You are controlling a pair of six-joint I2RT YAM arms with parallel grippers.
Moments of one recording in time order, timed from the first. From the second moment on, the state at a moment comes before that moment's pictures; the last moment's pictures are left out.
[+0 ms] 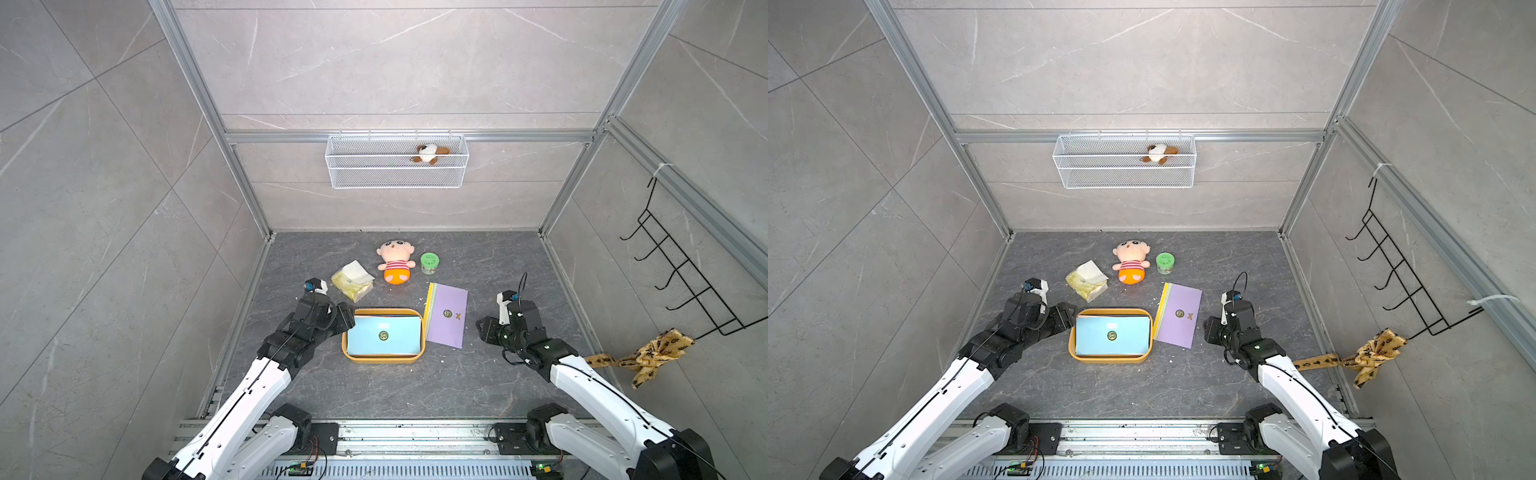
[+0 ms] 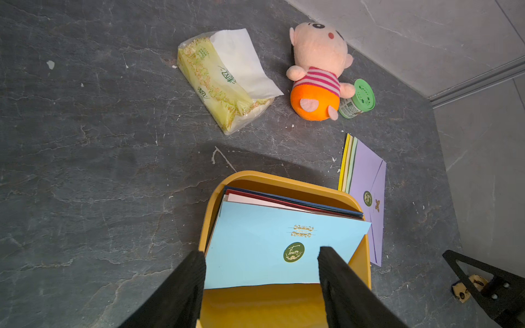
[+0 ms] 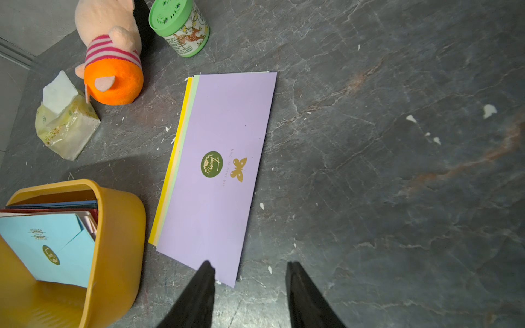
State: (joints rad) left arm -0.43 0.89 0.76 -0.56 -0.02 -0.66; right arm 0.30 0.97 0.51 -0.31 -0.07 0.48
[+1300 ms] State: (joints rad) left arm -0.79 2.23 1.80 -0.49 0.15 -0.55; right arm 0.28 1.44 0.60 -0.08 -0.20 0.73
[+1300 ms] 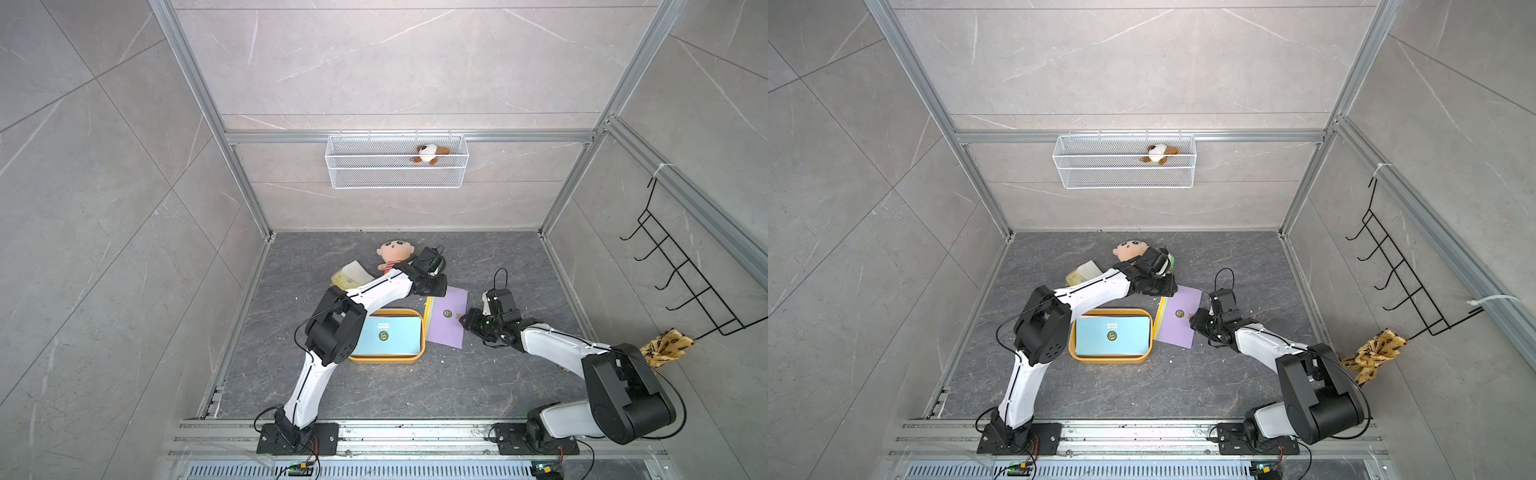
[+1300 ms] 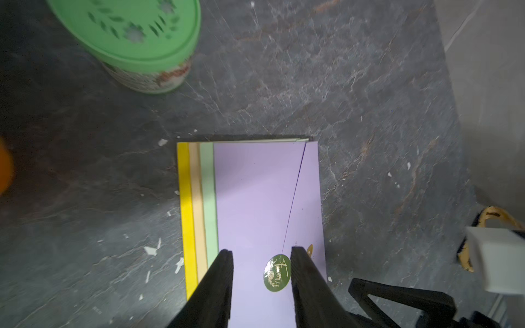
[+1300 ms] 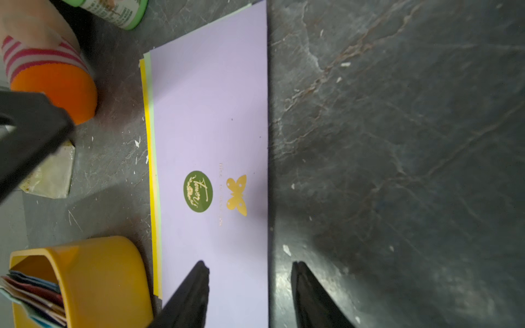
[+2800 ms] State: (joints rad) left arm -0.80 2.30 1.75 -0.42 0.17 -0.59; right arm 0.24 1.59 0.68 0.03 -0.43 0.77
